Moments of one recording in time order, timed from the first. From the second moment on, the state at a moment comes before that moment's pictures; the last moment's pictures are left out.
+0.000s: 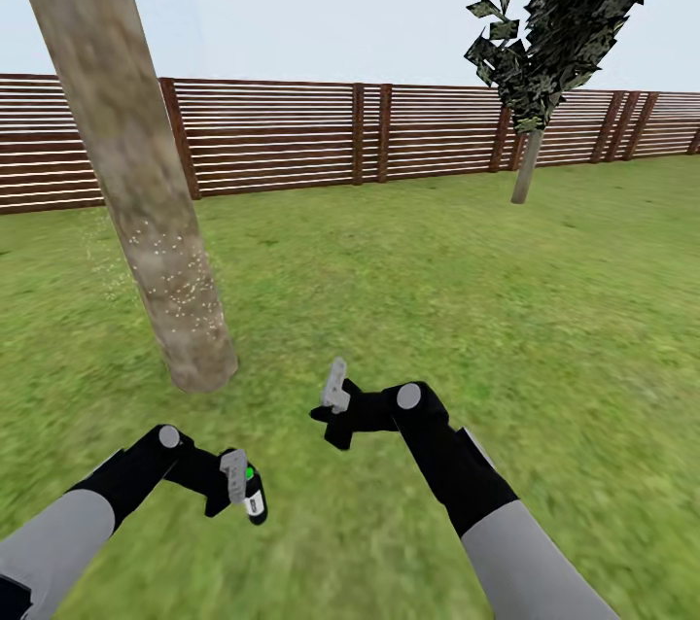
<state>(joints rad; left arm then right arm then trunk) -0.77 0.26 -0.39 -0.51 -0.42 -0.09 -1.13 -0.68 0.17 0.33 -1.11 0.59 0.23 0.97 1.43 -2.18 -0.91</state>
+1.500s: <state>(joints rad) -0.85 0.12 -0.38 -0.58 -0.41 -0.09 -1.21 -0.68 0.17 0.33 -1.00 0.59 0.22 0.97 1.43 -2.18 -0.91</state>
